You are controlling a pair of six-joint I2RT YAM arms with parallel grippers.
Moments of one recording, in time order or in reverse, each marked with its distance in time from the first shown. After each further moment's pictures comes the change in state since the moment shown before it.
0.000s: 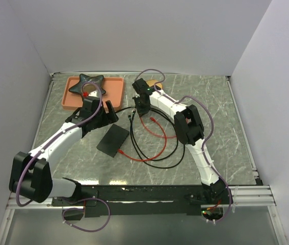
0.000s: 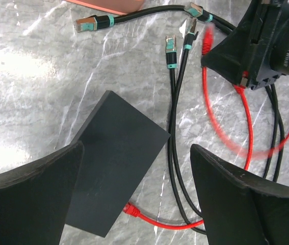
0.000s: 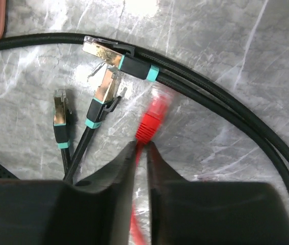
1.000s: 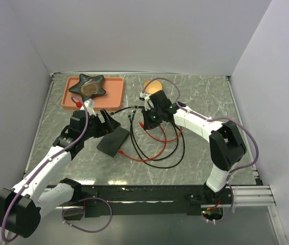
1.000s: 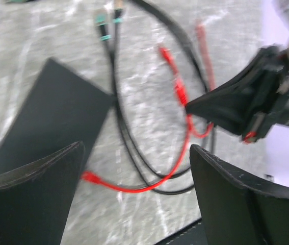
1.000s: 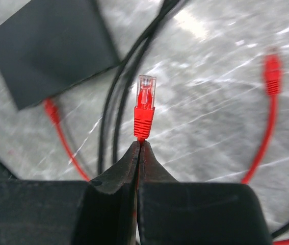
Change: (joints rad) left arm -0.006 -0.369 -0.245 0.100 0.185 -0.095; right arm 0.029 -0.687 -0.818 0.332 -0.263 -0.140
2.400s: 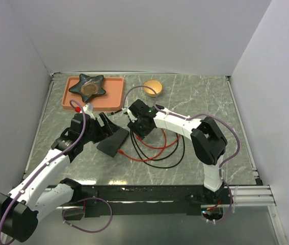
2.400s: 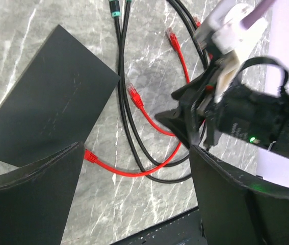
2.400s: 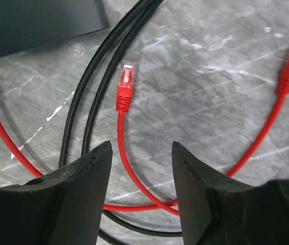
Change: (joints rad) left arm -0.039 -0.051 -0.005 -0.100 -0.037 -0.103; right arm 0.179 0.177 0.163 -0.217 0.296 -0.179
